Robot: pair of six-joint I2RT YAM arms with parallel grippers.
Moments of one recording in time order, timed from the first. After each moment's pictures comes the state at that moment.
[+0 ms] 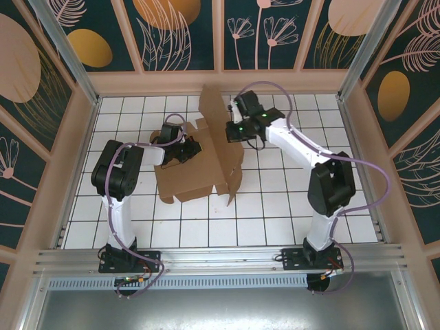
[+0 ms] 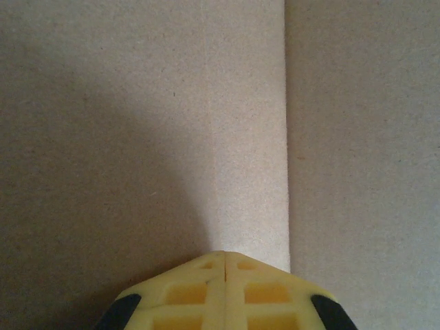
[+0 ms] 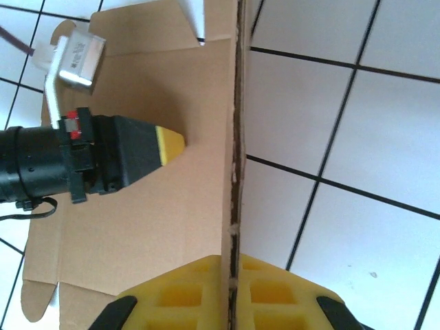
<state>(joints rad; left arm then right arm) -0.31 2.05 1.08 0.20 0.51 -0.85 0.61 1.84 1.63 -0.72 -0.13 0.31</state>
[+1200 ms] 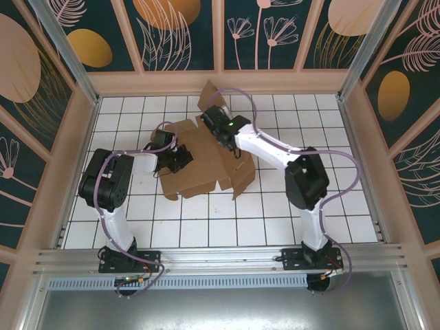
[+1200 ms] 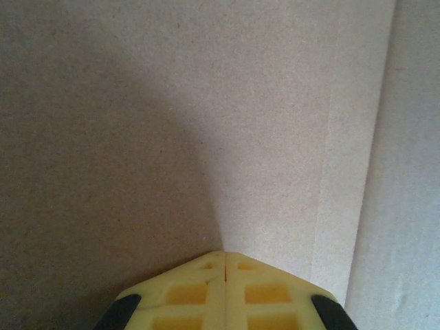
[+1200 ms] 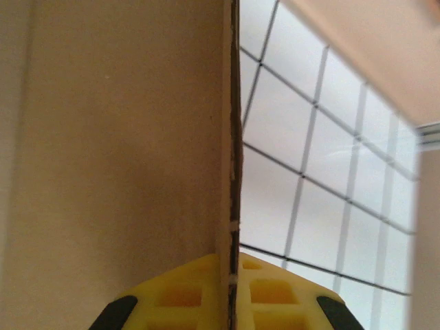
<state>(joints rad) -0.29 1.89 0.93 0.05 0.42 -0.87 0.79 2.04 1.76 -0.83 0.77 0.03</state>
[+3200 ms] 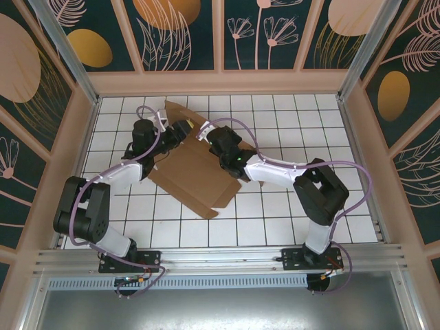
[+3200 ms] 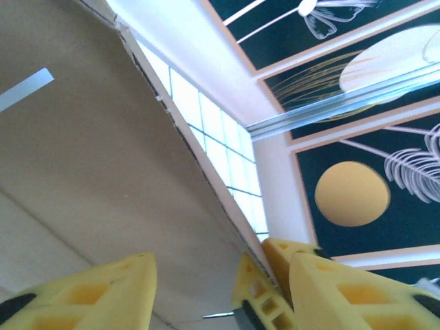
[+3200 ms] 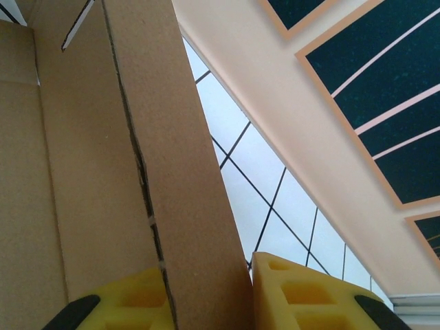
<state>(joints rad) -0.26 1.55 0.80 0.50 0.54 -1.04 0.86 1.80 1.19 0.10 0.65 -0.50</state>
